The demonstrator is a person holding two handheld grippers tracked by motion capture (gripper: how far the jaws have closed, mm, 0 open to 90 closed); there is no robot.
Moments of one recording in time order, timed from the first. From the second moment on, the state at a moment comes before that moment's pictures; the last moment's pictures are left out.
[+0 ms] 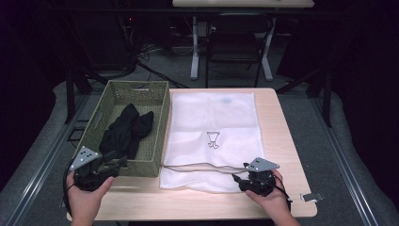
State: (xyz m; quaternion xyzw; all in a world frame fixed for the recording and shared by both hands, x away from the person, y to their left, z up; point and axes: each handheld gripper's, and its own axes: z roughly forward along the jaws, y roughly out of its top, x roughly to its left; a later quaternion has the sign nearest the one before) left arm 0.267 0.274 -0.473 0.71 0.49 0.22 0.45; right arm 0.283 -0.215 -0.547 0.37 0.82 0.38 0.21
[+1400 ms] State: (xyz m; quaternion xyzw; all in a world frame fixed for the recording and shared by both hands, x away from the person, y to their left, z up) left arm 0.339 0.269 -0.449 0.74 0.53 0.22 0.36; right arm 0.282 -0.213 -0.549 0.37 0.82 0.38 0.21
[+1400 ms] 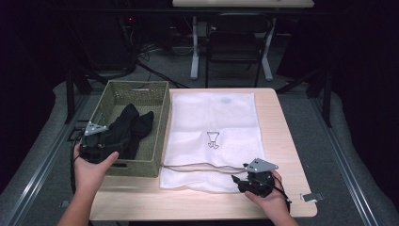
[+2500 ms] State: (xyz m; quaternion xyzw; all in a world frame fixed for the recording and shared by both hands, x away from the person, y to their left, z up) left arm 0.400 0.263 -0.426 0.76 0.56 0.19 0.28; right arm 0.282 -0.213 -0.549 0.37 0.82 0.38 0.21
